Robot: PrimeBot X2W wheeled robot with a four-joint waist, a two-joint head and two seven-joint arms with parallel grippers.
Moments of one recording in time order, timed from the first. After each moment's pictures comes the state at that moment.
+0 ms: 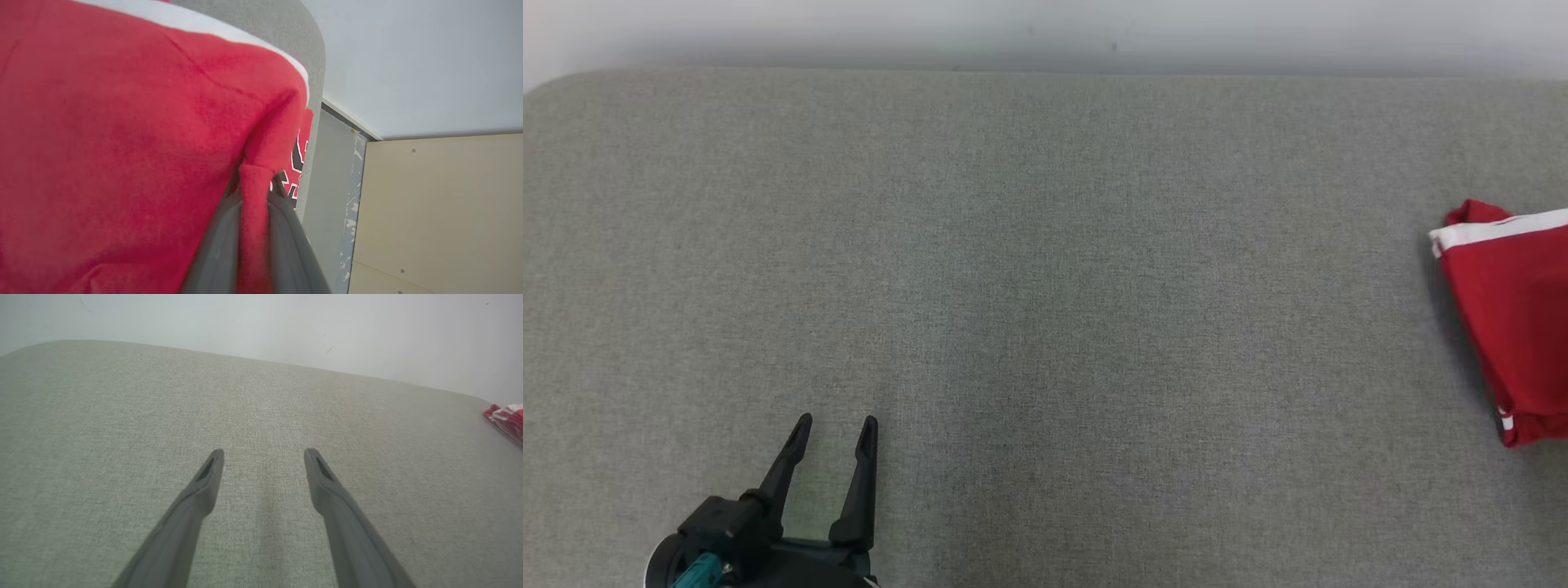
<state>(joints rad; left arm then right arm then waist) -0.12 0.28 -0.32 0.13 -0.49 0.02 -0.22 -0.59 -0.88 0.33 0.46 0.24 0.13 0.65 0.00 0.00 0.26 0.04</state>
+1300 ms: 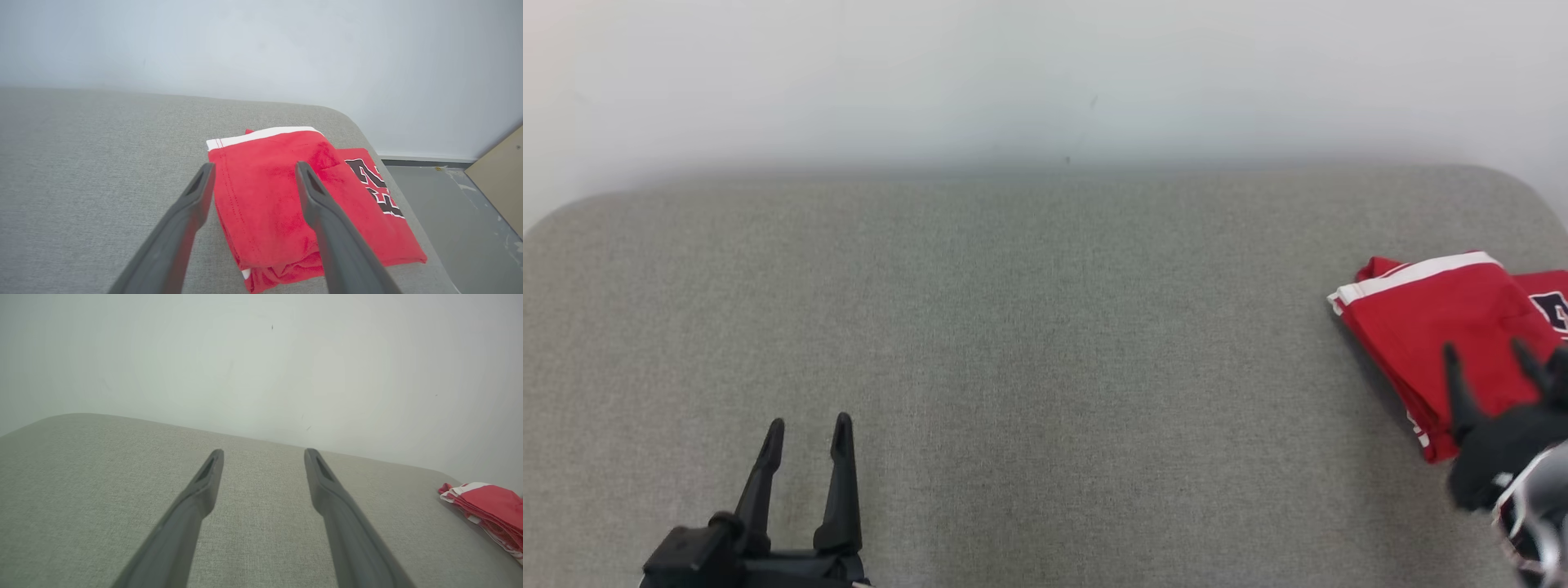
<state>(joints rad) -0.06 0.21 -0.24 0.05 -0.48 0.04 -0.26 -0.24 -0.36 -0.14 0.22 0.15 0.13 0.27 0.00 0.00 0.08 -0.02</state>
